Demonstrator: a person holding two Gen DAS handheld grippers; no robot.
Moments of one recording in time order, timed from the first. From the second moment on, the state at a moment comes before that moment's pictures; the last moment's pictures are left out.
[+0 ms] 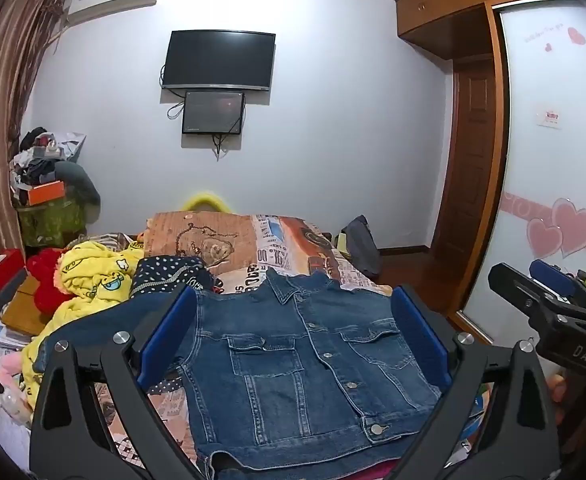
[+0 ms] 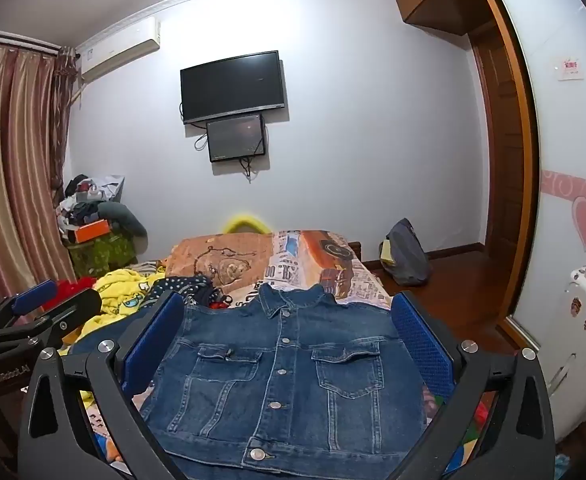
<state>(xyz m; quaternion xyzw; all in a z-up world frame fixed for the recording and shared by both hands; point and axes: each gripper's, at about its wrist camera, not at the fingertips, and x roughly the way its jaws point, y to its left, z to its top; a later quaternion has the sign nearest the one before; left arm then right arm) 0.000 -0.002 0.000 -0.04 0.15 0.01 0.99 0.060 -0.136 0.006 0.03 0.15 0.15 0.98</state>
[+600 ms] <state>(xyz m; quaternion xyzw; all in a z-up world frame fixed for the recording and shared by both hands) 0.002 0.002 -0.003 -0.05 0.15 0.02 0.99 0.060 -0.132 0.006 0.03 0.15 0.15 0.98</state>
